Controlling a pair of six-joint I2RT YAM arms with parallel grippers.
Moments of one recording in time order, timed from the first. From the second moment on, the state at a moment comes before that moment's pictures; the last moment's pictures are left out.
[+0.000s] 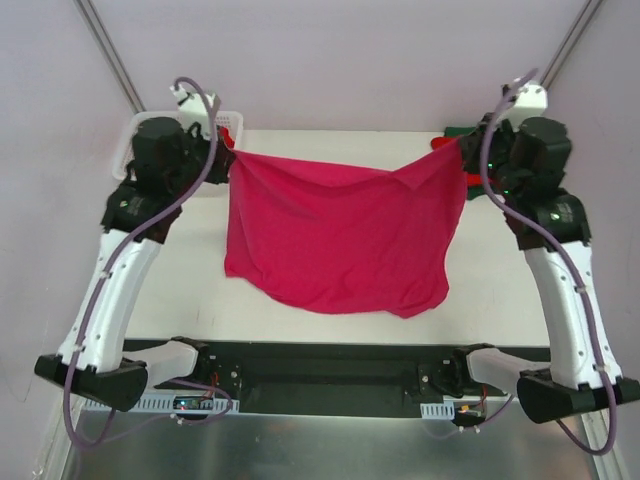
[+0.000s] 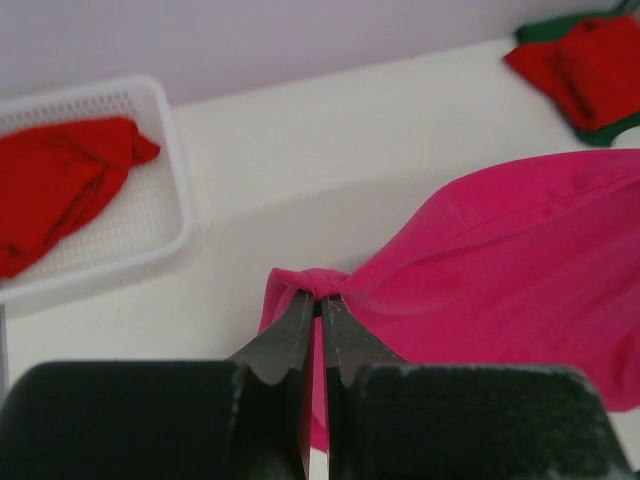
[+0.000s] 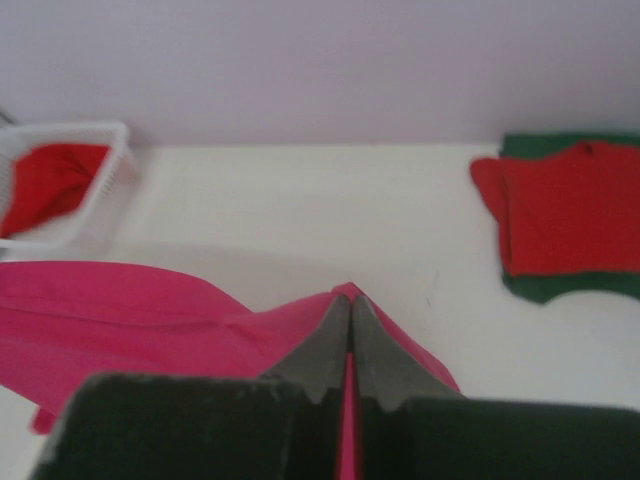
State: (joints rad) left arm -0.29 1.19 1.48 -0.65 0.06 -0.06; right arm 0.23 1.17 1.53 -0.61 0.08 0.16
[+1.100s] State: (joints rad) left arm -0.29 1.29 1.67 -0.76 0.37 0.01; right arm 0.23 1.24 1.60 -0.61 -0.09 0.10
